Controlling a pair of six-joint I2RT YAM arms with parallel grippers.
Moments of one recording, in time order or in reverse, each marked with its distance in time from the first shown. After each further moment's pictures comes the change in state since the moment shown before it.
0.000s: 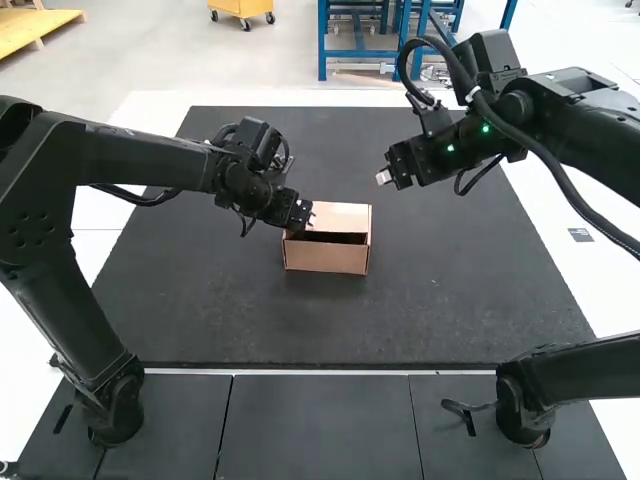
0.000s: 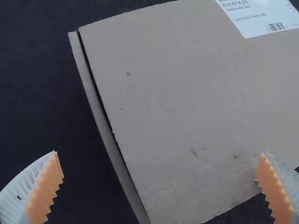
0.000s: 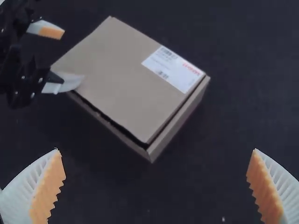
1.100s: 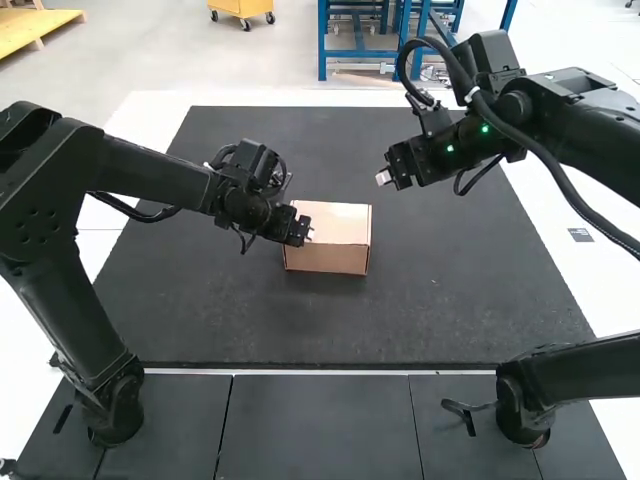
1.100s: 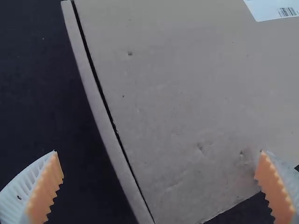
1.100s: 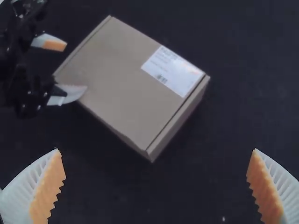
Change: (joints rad) left arm 0.000 0.022 -0.121 0.170 0.003 0.000; right arm 0.000 0.004 0.000 0.000 0.000 0.000
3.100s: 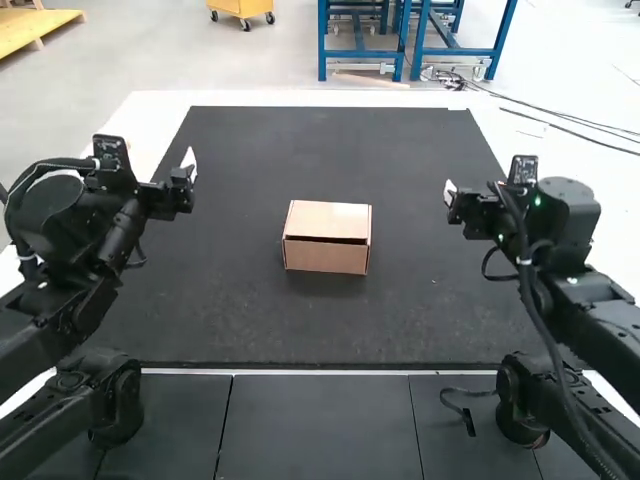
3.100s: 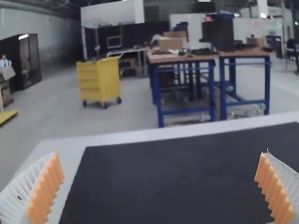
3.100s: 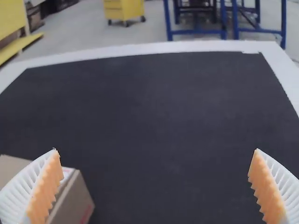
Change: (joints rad) left arm 0.243 -1.209 -0.626 0.451 -0.247 0.240; right arm -0.329 -0.656 -0.942 0.976 0.096 0.201
